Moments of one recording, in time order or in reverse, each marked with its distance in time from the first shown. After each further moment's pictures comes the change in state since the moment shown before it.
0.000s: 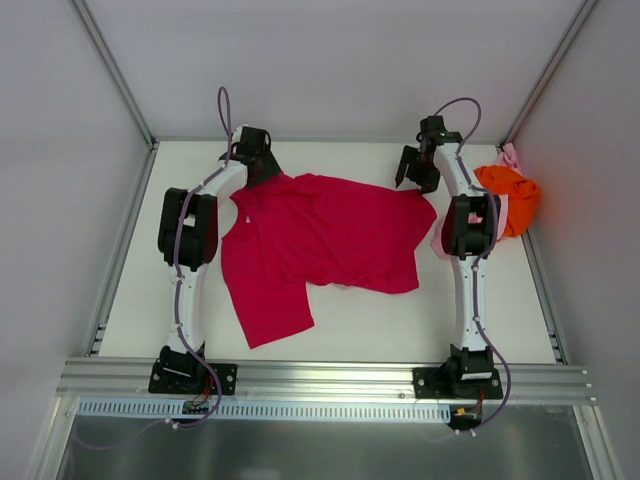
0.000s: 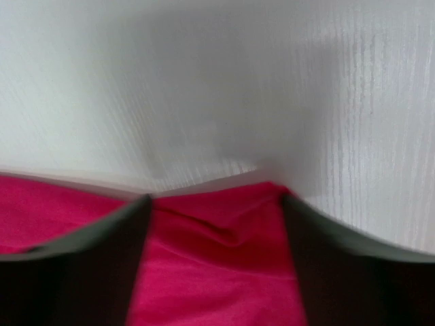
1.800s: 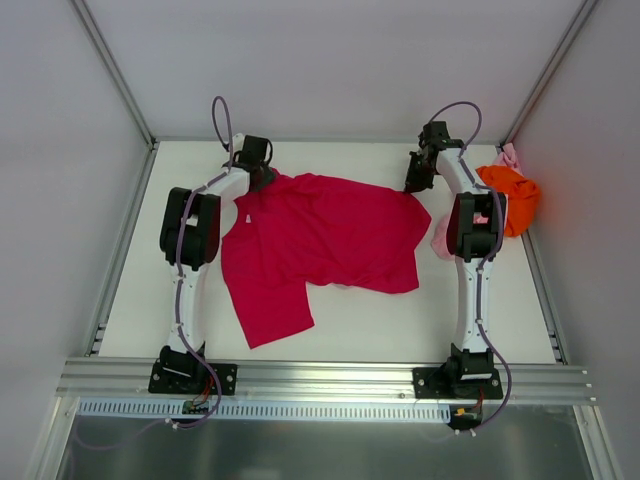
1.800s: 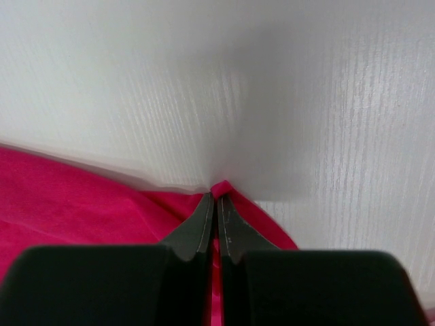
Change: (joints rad) left arm -0.008 0.011 -0.076 0.102 -0.077 -0.149; right arm -0.011 -0.086 -0.205 0.162 -0.096 -0.069
